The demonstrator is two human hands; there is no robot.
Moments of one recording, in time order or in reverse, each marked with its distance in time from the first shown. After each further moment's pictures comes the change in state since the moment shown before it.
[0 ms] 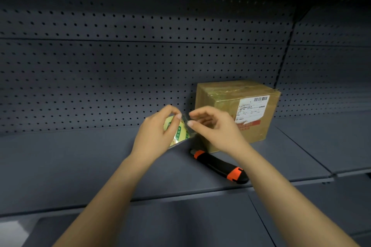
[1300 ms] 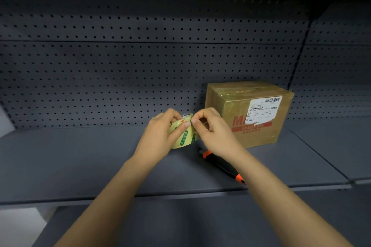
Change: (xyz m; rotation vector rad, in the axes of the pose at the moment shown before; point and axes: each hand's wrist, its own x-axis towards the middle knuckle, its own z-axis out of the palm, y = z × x) left_hand -0.009 -0.008 -0.011 0.072 -0.030 0.021; right_hand 0.000 -0.008 0.026 -0.185 -0.053 0.001
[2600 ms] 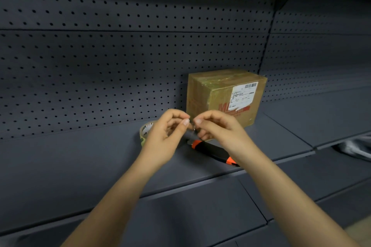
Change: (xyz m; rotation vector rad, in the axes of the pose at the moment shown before) left_hand -0.014 0.015 0.014 -0.756 -0.187 -0.014; right_hand -0.046 -0.024 -0.018 0.433 0.121 0.270
